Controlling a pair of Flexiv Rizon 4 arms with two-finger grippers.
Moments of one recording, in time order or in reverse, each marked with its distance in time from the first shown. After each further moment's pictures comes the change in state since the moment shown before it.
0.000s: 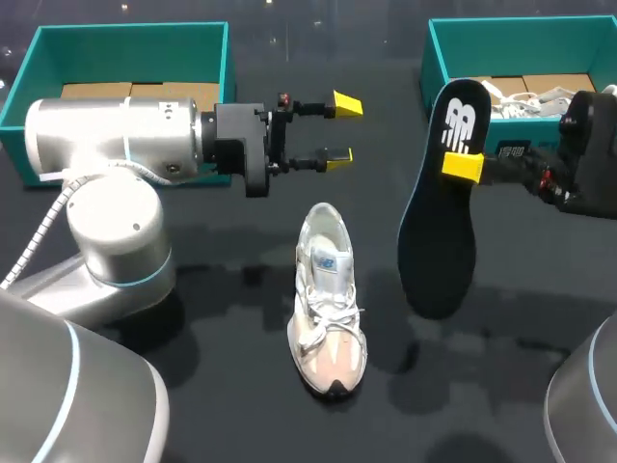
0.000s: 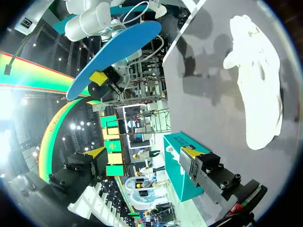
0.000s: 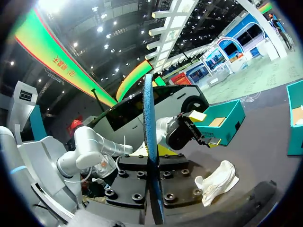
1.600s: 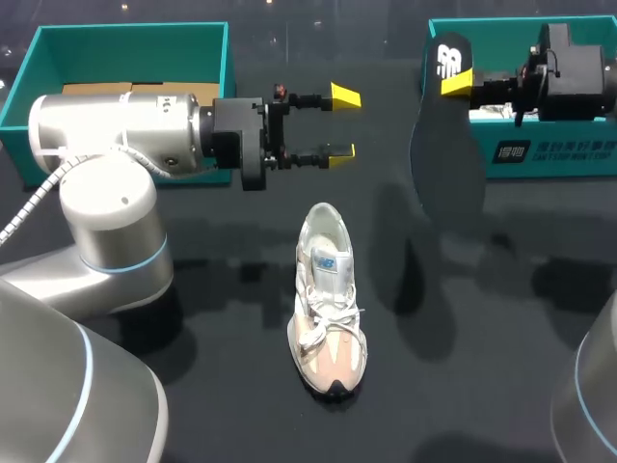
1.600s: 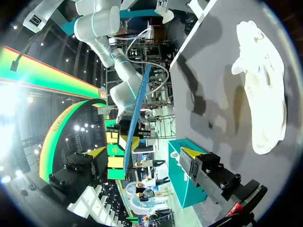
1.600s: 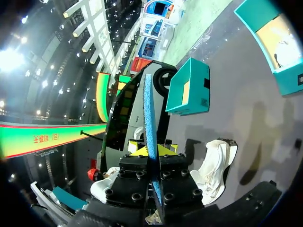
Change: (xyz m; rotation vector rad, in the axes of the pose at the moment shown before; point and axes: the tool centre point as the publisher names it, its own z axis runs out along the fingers) left arm -0.013 -0.003 0.005 0.055 -0.042 -0.039; right arm -0.146 0.059 0.011 0.116 -0.132 0.715
